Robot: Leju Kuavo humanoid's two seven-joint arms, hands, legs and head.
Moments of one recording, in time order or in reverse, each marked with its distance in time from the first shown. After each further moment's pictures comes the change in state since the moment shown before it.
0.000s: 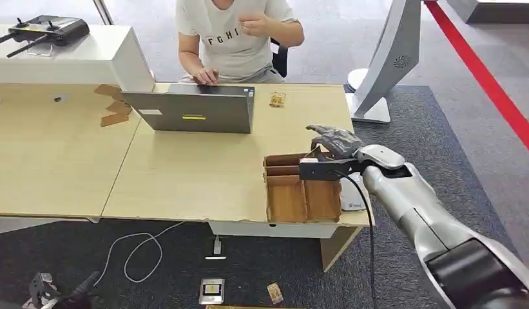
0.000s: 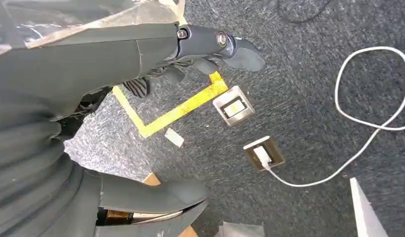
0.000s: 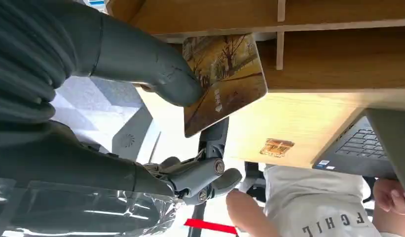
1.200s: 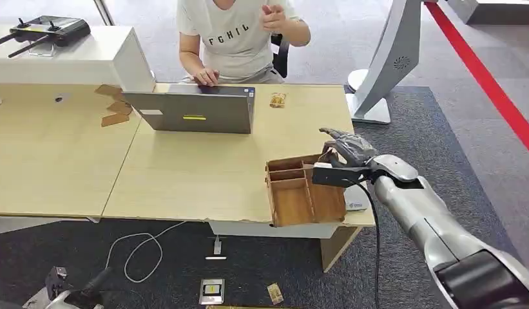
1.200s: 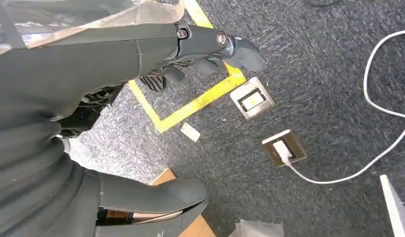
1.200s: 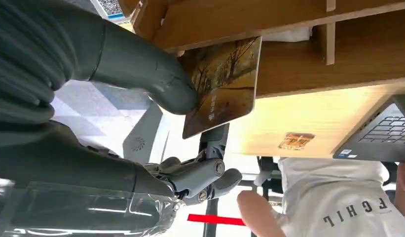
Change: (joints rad) left arm -0.031 -0.044 0.000 0.000 -0.029 0.039 0.046; right arm 0.063 -0.053 -0.034 -0.007 -0.039 -0.067 -0.031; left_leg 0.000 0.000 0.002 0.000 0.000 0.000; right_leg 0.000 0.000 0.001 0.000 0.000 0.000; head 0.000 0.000
